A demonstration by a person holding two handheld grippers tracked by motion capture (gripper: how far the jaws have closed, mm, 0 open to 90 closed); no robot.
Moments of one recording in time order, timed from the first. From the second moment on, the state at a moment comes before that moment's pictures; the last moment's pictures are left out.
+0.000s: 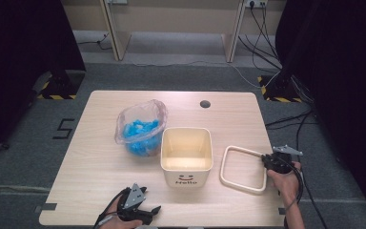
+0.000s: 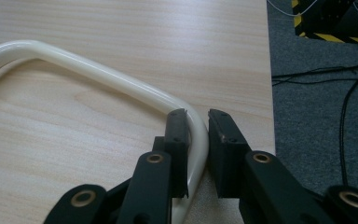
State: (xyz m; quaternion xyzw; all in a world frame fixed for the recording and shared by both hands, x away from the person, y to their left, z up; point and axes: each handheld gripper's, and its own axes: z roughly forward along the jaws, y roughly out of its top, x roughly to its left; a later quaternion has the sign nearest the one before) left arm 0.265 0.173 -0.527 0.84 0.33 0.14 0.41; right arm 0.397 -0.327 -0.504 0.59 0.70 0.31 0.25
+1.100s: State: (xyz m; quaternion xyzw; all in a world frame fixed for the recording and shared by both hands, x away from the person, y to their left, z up) left arm 0.264 0.173 -0.527 0.84 0.33 0.15 0.41; right arm 0.396 -0.321 -0.499 0.59 0.72 0.26 0.24
